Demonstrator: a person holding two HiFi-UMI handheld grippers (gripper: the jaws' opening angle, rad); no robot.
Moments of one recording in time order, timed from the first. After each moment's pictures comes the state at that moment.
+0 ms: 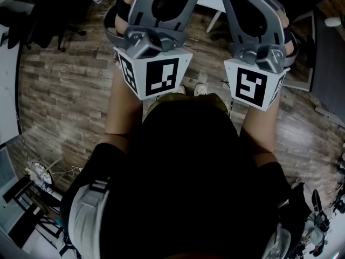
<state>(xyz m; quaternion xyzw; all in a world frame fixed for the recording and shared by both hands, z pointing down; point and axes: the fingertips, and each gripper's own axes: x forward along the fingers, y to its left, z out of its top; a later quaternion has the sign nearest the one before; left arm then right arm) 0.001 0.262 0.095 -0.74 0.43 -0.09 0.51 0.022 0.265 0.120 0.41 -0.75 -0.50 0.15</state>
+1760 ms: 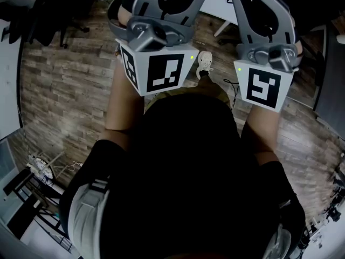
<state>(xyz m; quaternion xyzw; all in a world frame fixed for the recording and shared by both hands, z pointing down) -0.016 0.161 0.113 -0.75 0.43 -0.09 0.50 0.006 0.164 0.143 0.40 -0.80 -0.44 0.12</state>
